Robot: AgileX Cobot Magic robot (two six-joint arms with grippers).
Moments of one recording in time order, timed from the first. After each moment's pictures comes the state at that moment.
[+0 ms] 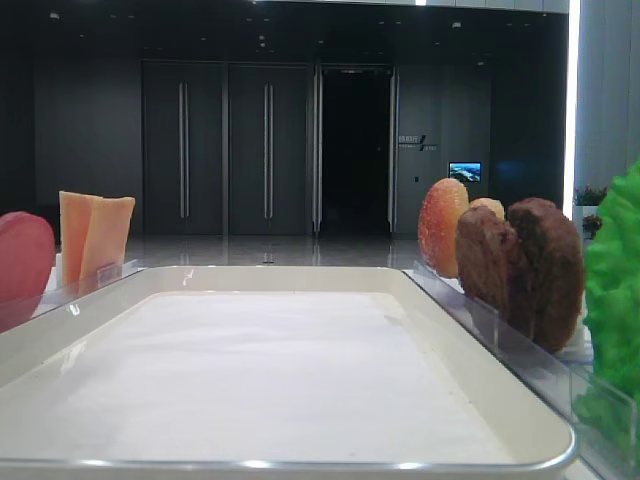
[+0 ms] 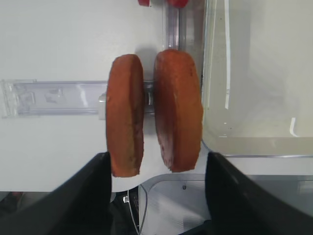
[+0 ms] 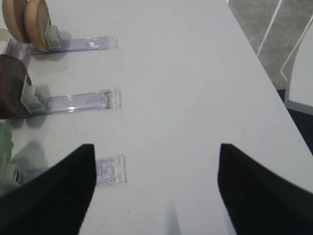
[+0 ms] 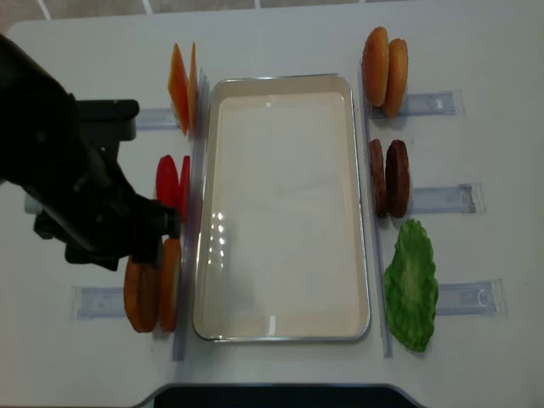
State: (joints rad) left arm -0.59 1.31 -0.91 0.12 1.16 -0.64; right arm -0.12 -0.01 -0.50 0.04 1.14 -0.07
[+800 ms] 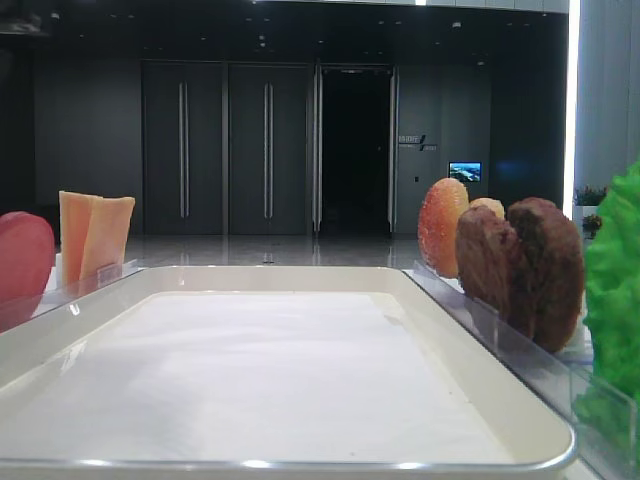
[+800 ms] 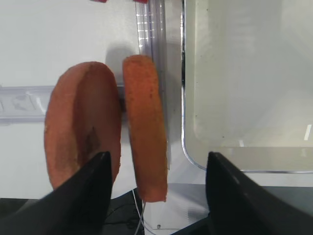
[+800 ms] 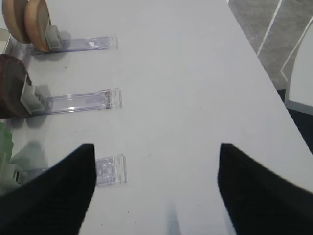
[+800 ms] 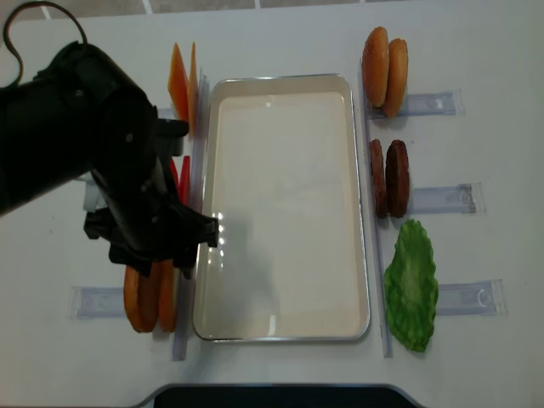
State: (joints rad) left arm -0.65 1.49 -0.95 0.12 1.13 -0.67; right arm -0.12 -0.01 -0.50 0.04 1.14 -0.07
